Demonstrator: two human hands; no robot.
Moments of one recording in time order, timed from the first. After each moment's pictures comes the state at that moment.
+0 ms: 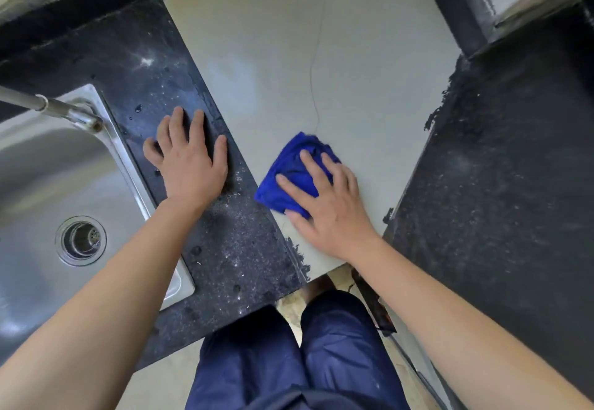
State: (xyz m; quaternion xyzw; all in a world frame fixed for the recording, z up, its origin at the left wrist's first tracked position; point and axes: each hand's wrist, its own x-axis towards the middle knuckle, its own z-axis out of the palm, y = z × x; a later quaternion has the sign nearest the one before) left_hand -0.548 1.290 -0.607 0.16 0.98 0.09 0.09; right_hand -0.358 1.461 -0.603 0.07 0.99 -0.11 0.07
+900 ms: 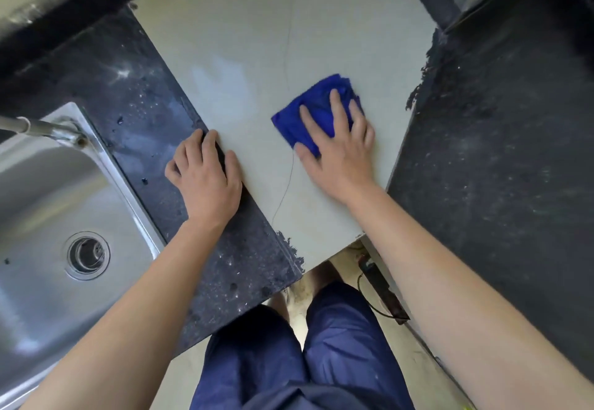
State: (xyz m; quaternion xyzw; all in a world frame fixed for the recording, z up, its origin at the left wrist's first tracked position) left_hand -0.500 1.312 -0.613 0.20 0.97 0.15 0.03; right_hand -0.390 1.508 -0.607 0.26 0.95 -0.14 0.08
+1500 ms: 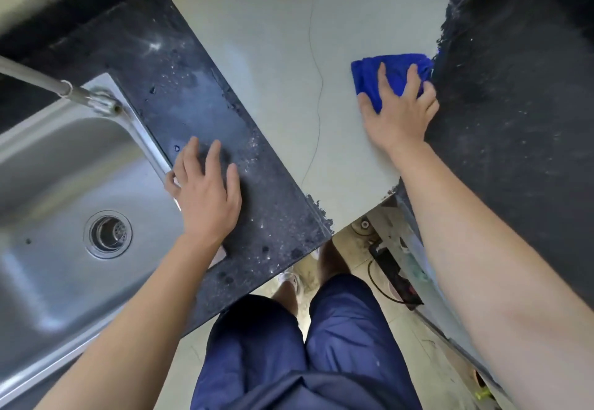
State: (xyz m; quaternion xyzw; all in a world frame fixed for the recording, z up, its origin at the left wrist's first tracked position) left_hand -0.472 1.219 -0.603 0.23 0.96 0.12 0.04; right_hand -0.376 1.532 -0.599 0.47 0.87 -0.11 0.10
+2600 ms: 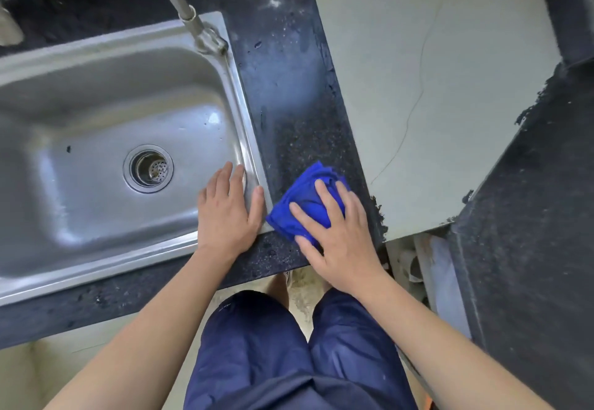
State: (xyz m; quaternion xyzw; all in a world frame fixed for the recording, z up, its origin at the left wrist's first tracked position) left_hand -0.436 1.111 -0.621 0.16 0.97 0.13 0.12; right_hand -0.320 1.299 -0.593 0.02 0.98 -0.16 0.10
